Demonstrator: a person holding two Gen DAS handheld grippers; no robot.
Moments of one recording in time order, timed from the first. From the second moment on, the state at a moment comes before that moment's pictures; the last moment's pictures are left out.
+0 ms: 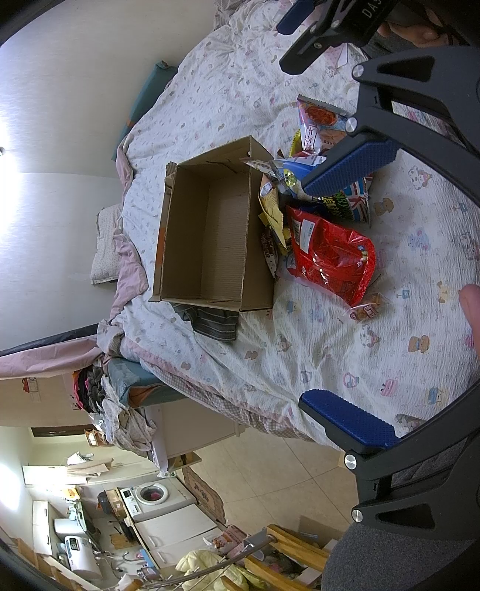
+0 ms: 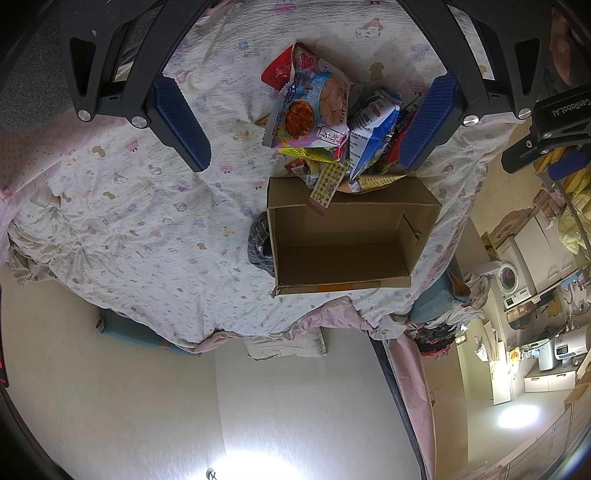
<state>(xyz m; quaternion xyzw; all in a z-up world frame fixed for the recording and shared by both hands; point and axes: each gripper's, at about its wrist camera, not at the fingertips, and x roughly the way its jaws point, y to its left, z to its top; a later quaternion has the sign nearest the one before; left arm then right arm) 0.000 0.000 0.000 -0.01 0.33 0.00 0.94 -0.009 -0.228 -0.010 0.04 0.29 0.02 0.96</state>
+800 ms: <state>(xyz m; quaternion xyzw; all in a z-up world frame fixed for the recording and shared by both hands) 0.000 0.000 0.000 0.00 0.33 0.00 0.94 -0.008 -0.228 -0.011 0.04 0.29 0.02 0.96</state>
